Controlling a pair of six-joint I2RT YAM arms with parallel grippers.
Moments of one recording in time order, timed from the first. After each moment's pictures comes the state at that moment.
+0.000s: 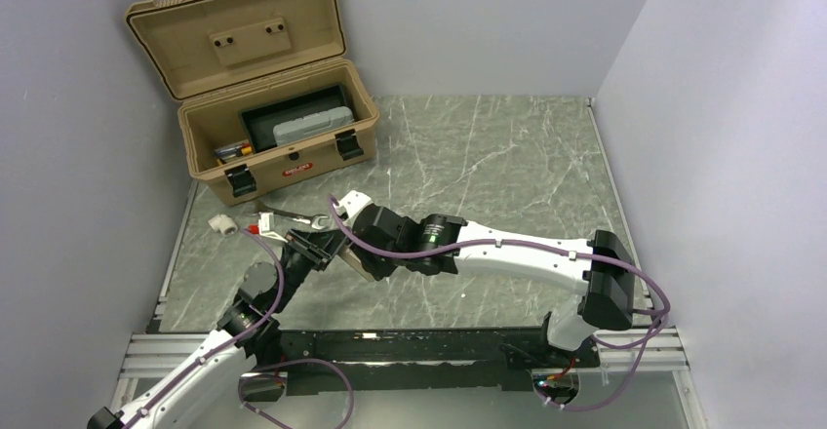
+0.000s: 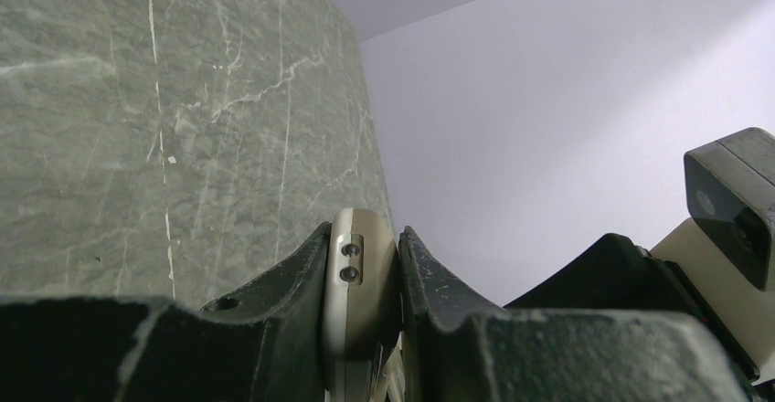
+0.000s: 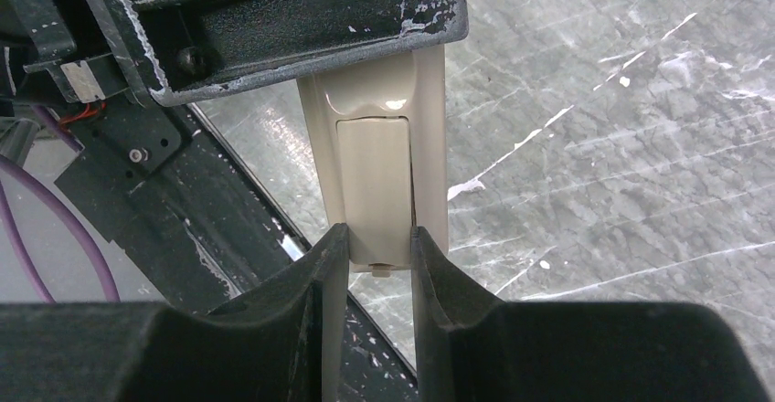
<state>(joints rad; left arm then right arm) -0.61 0.31 0.01 0.35 -0.10 -1.22 1.25 1.59 1.35 -0.59 0.16 0.32</state>
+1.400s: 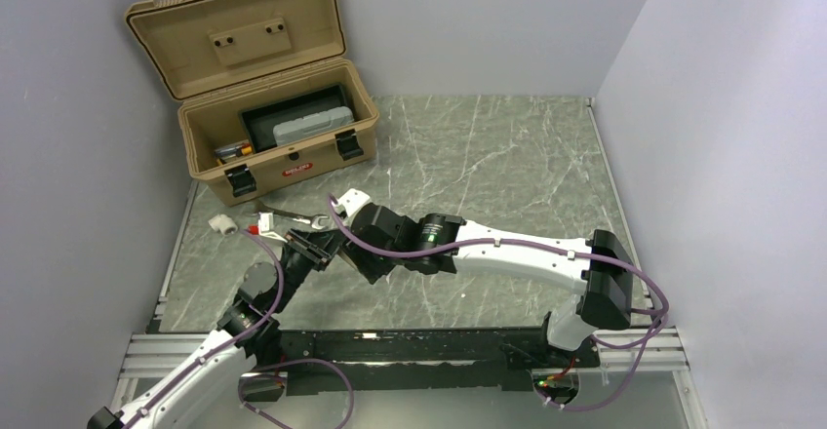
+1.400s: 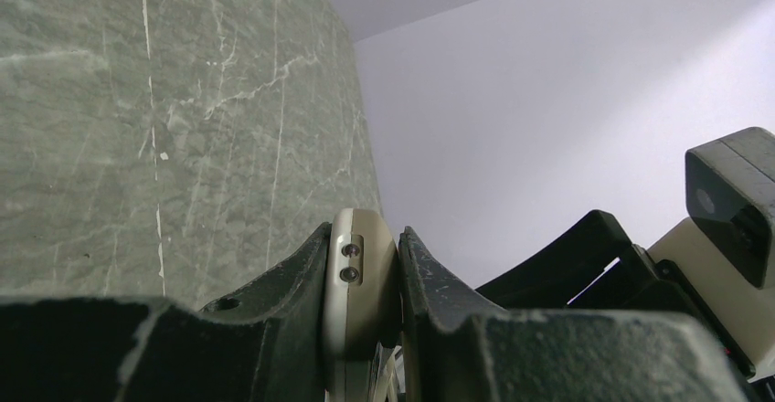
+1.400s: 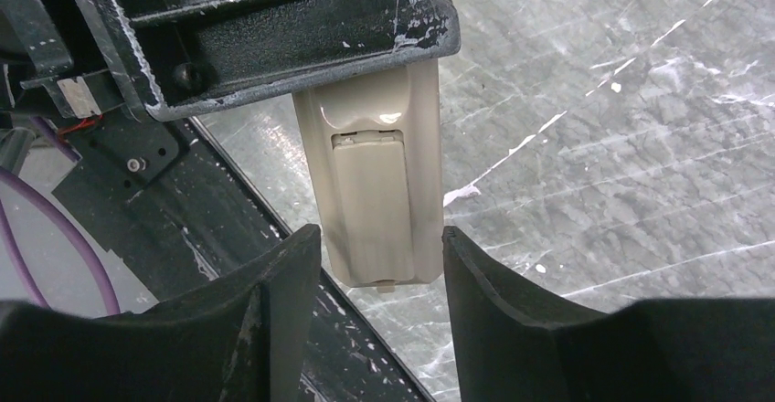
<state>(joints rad) -0.61 0.30 0.01 0.35 -0.10 -1.25 1.25 1.60 1.36 -0.60 0.17 0.32</state>
